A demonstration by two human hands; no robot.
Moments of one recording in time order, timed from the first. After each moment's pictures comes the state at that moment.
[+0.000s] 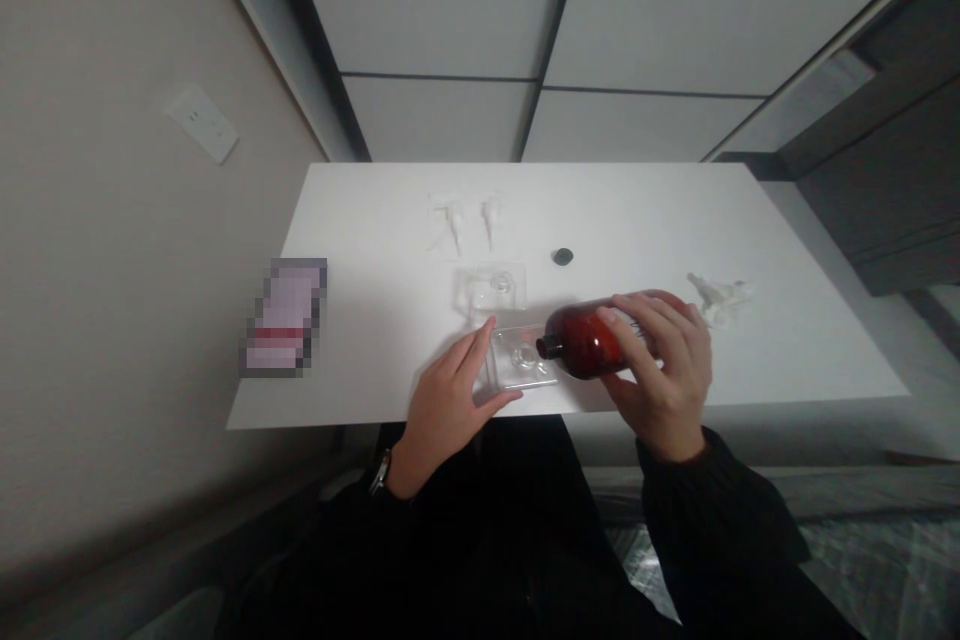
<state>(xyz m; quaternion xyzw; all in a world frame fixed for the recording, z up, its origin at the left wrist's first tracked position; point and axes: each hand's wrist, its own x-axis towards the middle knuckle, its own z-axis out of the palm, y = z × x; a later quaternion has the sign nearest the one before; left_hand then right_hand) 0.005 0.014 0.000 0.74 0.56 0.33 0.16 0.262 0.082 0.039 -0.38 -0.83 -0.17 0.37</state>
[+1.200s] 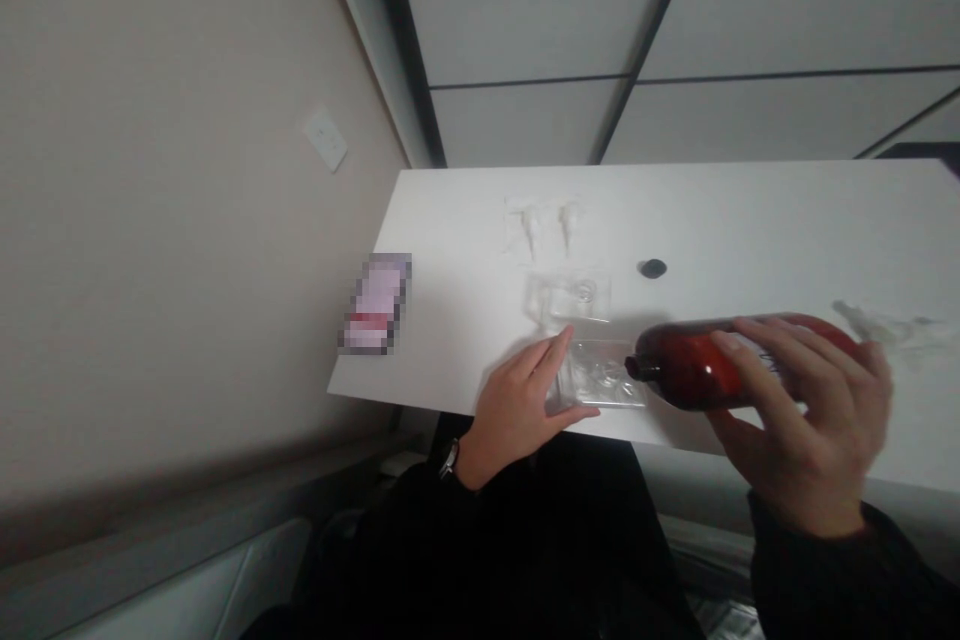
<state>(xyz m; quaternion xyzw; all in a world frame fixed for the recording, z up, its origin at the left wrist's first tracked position) 0.009 0.010 0.008 0.73 0.57 0.30 0.21 0.270 0.085 0.035 -0.36 -0.83 -0.17 0.39</state>
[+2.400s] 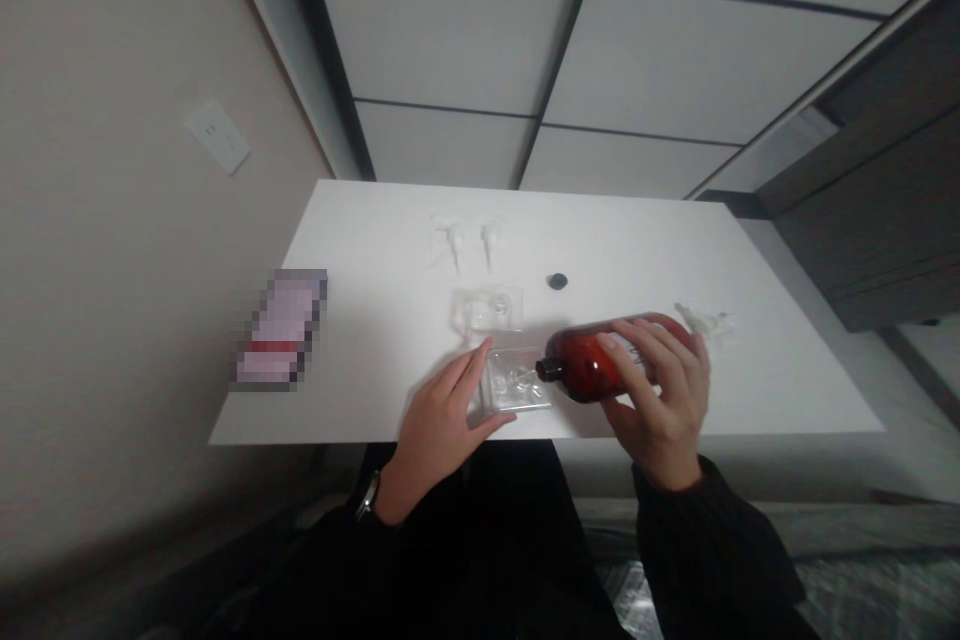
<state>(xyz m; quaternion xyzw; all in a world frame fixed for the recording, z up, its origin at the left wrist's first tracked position) 0.004 0.013 -0.003 0.74 0.57 0.32 0.16 0.263 0.082 0.041 -0.39 -0.82 -0.17 0.39</state>
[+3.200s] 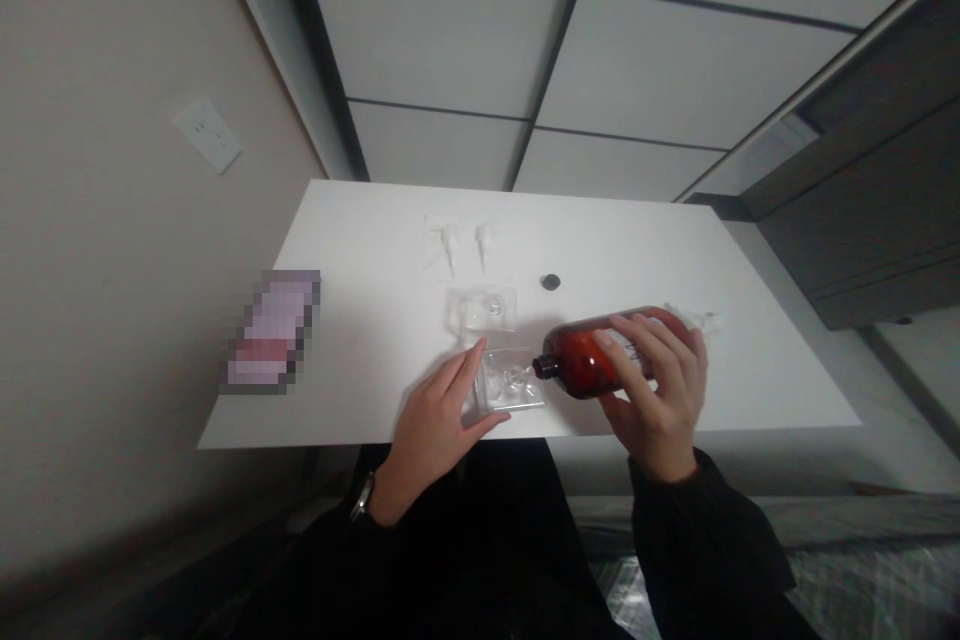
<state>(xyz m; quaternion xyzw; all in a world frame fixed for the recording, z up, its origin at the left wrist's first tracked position) 0.003 0.014 -0.008 0.75 0.56 0.32 0.15 0.263 0.087 0.045 -0.37 -0.82 -0.19 0.39</state>
